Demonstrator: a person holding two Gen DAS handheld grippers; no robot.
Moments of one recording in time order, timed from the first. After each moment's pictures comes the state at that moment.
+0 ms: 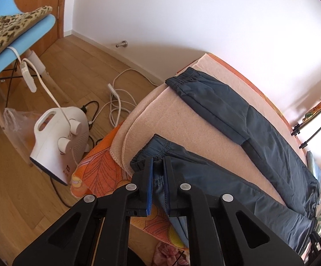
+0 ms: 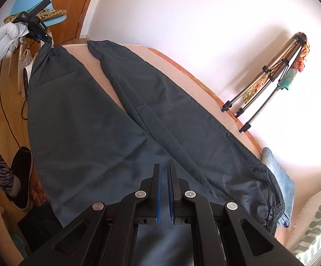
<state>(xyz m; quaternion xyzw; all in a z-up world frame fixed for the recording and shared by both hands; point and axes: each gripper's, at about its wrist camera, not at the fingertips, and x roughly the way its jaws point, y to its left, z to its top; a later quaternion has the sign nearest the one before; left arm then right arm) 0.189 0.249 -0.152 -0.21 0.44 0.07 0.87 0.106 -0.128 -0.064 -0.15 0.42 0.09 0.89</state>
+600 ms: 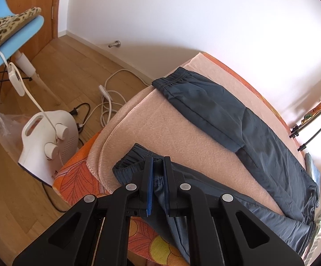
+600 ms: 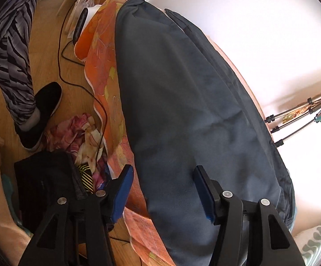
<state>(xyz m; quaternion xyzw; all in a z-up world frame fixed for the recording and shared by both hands) 0.210 0.235 -0.154 -0.22 0.44 0.06 0.87 0.020 -0.034 -0.145 -0.33 0.41 0.14 0.84</state>
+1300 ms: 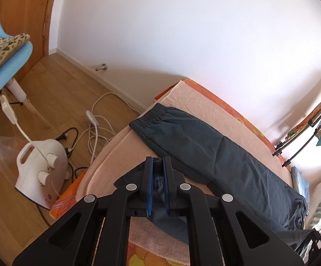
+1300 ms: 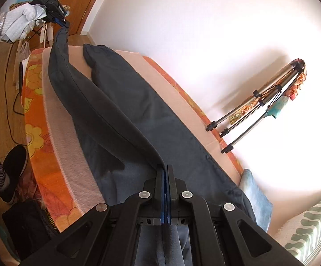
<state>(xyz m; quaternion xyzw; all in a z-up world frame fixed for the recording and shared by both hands) 0.244 0.228 -0.101 -0.22 0.38 0.04 0.89 0.145 -0.130 -0.023 -0.25 0.37 0.04 0.89</state>
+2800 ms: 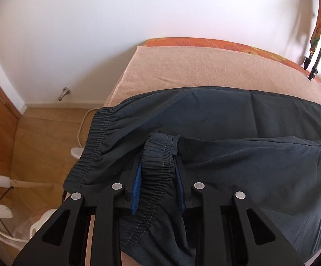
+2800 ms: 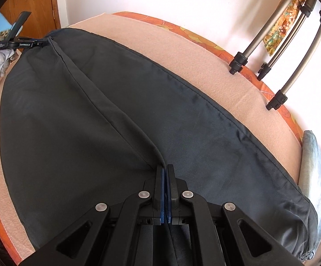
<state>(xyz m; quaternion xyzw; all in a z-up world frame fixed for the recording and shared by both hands) 0.379 0.141 -0.191 0.06 0.45 -0.02 0.89 0.319 -0.236 -0.150 -0.07 0.53 0.10 0.84</state>
